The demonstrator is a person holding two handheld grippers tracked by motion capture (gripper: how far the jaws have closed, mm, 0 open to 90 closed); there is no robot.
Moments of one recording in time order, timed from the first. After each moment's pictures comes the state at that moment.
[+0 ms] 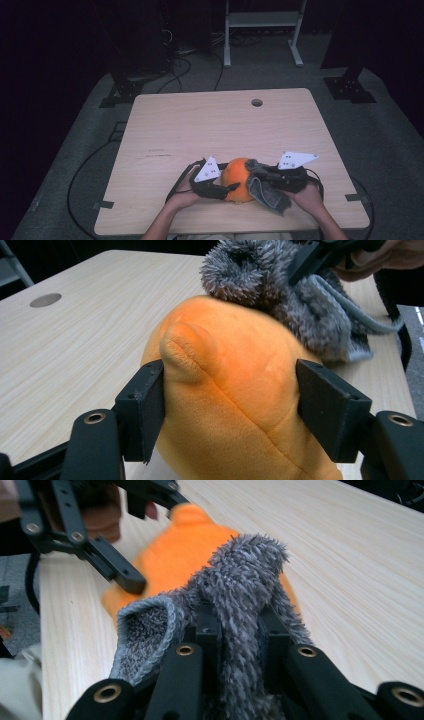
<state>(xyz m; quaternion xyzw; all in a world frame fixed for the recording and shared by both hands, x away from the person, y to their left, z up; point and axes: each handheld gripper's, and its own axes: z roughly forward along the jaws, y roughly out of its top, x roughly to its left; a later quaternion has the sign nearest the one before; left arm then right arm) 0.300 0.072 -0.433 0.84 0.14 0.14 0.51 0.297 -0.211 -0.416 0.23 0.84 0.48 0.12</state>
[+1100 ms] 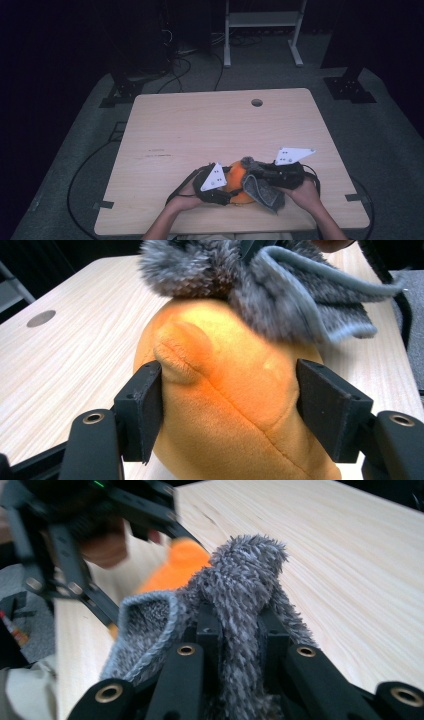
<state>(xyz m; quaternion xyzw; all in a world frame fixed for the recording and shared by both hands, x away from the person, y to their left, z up) 0.289 0.064 -0.434 0.85 0.09 0.17 0.49 0.303 -0.202 -0.406 0.22 0.84 0.49 0.10</state>
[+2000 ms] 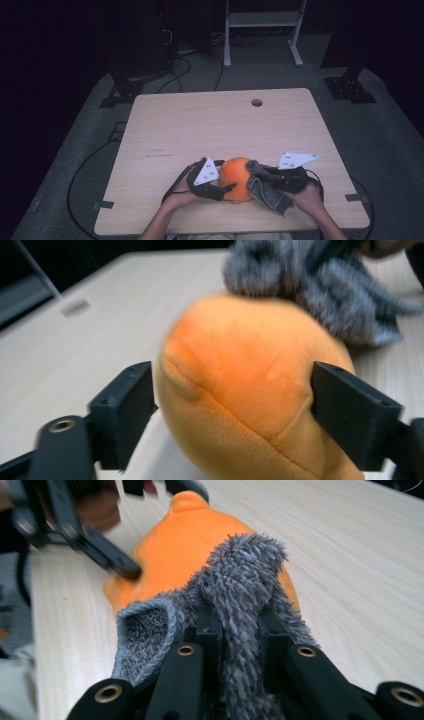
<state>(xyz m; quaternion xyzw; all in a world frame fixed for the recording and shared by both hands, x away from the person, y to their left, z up) 0.301 0.083 -0.432 0.83 0.12 0.20 0.50 0.296 -0.209 -0.420 0.24 0.84 0.47 0.12</state>
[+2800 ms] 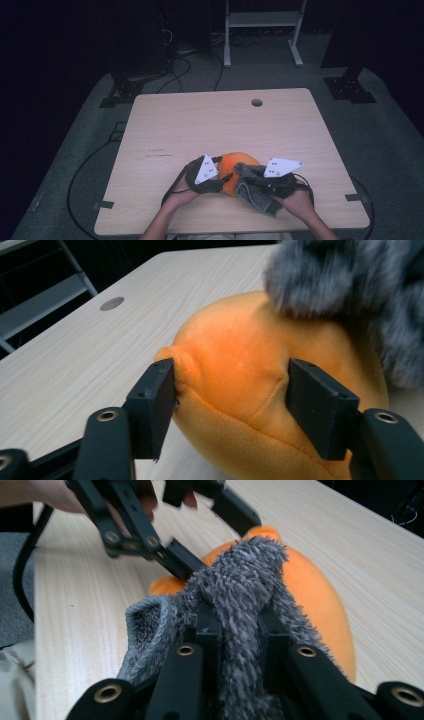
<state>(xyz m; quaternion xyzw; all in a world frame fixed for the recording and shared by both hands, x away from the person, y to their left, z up) 0.305 0.084 -0.435 0.83 0.15 0.24 0.48 0.283 -0.173 -0.414 0.19 0.85 0.47 0.16</state>
